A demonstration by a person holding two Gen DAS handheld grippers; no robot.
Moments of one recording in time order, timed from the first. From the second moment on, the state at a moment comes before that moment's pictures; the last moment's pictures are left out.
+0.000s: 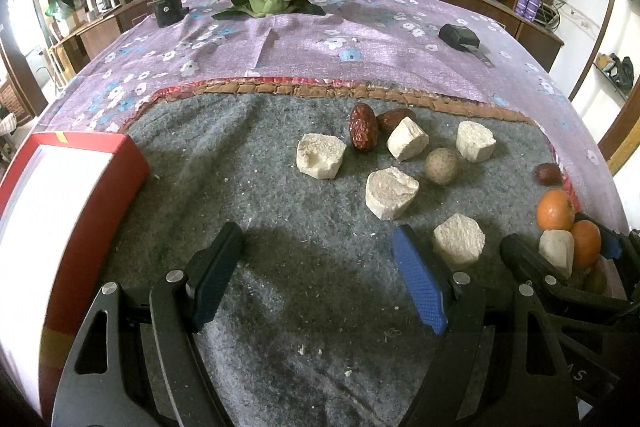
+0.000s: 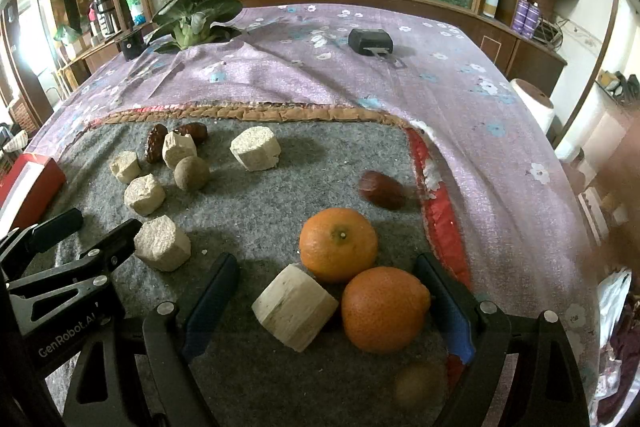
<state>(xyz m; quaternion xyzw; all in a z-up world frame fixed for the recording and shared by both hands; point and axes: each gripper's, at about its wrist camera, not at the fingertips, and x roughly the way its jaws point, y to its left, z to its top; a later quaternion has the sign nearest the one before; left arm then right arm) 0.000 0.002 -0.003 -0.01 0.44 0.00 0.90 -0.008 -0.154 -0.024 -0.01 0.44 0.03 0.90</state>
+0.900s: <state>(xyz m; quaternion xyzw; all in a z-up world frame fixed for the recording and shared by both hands) -0.002 0.007 -0.001 0.00 0.45 -0.02 0.89 -0.013 -0.157 -0.017 -0.01 0.44 0.05 0.90</state>
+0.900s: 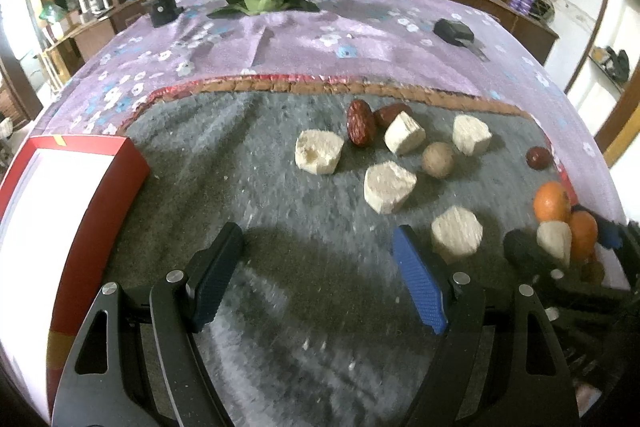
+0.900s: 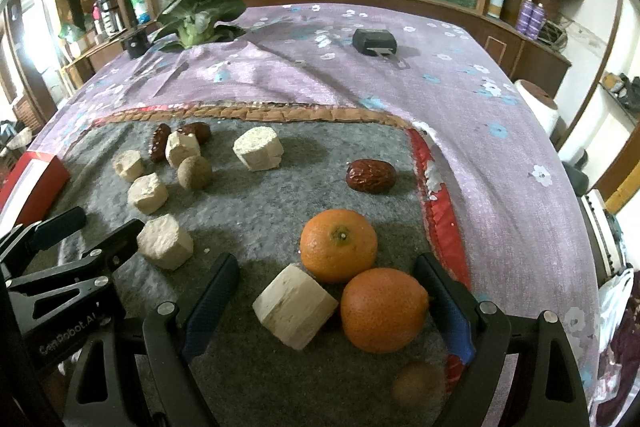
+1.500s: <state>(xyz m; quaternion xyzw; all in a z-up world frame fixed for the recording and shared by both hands) -0.029 -0.011 0.030 0.01 0.46 -0.10 0.88 -0.084 -0.236 0.030 0.02 0.39 0.08 0.92</state>
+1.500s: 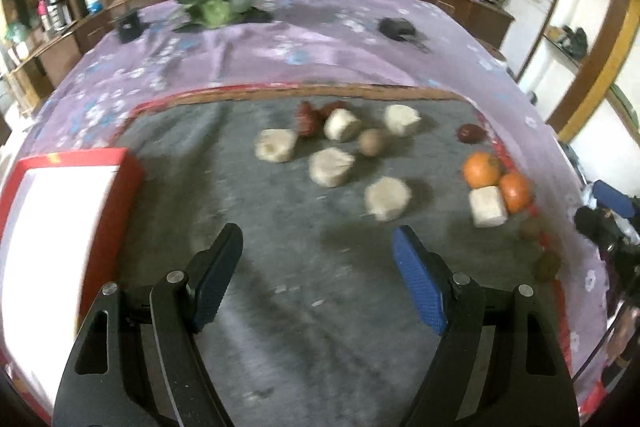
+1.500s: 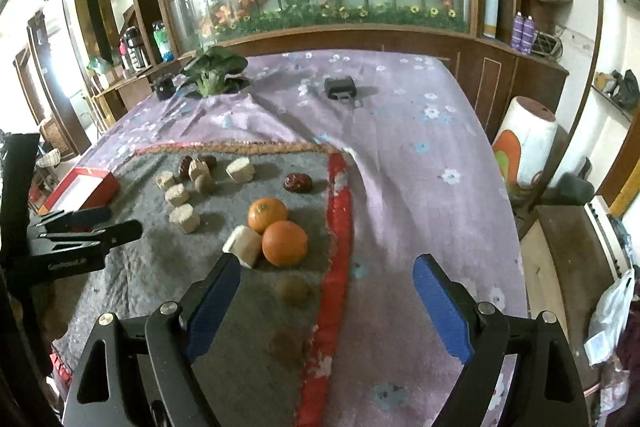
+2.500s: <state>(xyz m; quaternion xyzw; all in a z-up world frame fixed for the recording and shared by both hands) -0.024 -0.019 0.027 0.03 0.45 -0.11 0.89 -0.059 -0.181 -0.005 0.06 0.44 0.22 0.87</state>
